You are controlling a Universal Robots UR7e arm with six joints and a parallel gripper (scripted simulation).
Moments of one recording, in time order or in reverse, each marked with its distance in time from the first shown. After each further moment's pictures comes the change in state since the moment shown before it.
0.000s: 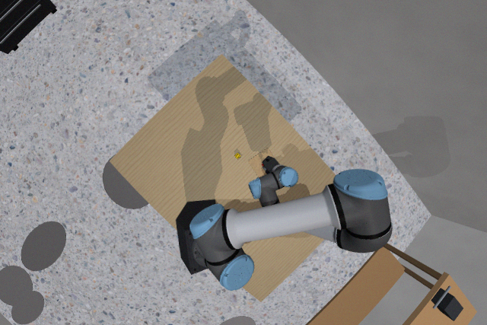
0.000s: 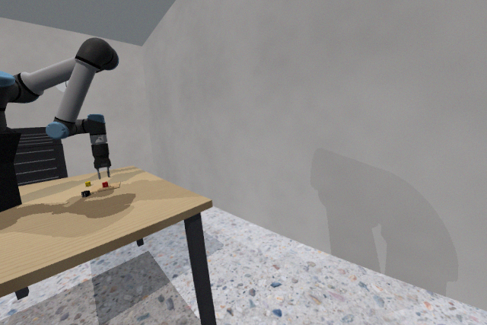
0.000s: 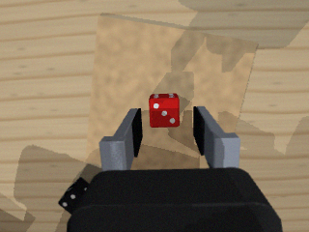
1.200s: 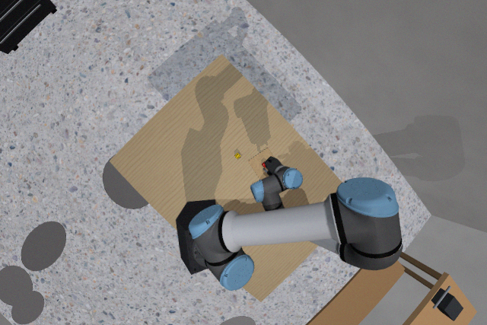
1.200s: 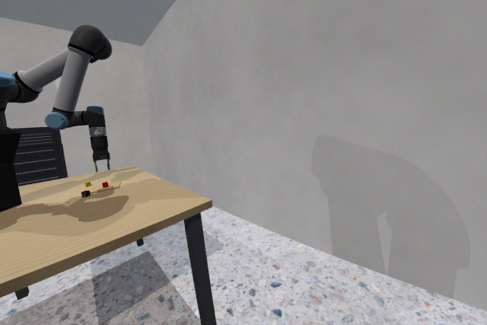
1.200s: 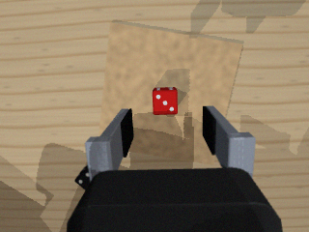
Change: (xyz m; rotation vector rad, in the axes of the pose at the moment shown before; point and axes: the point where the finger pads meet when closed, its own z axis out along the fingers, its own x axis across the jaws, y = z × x) arm 0.000 0.000 -0.042 0.001 -0.005 0.001
